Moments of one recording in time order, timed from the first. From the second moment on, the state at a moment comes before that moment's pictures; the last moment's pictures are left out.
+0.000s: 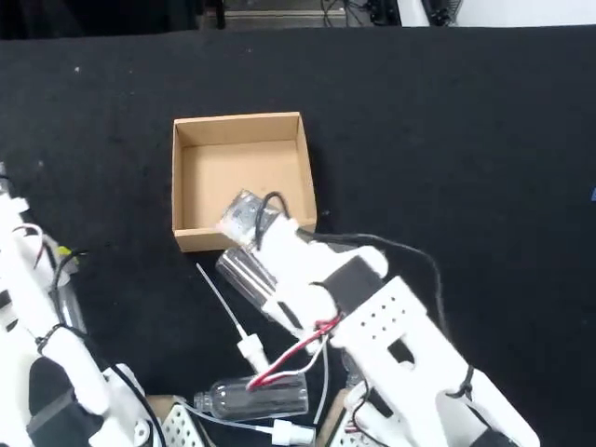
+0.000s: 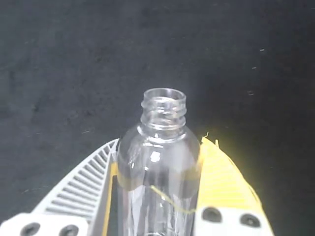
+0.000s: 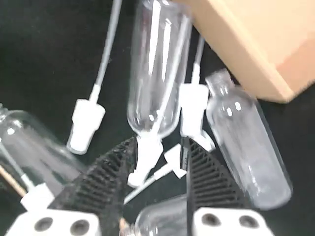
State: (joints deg) left arm -45.9 -28.4 43.2 61.6 -17.6; right arm -39.1 -42.2 47.0 75.7 13.0
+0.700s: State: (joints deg) left arm -47.6 -22.2 41.5 62.1 -20.8; right arm -24.5 -42.1 61.8 64.7 12.9
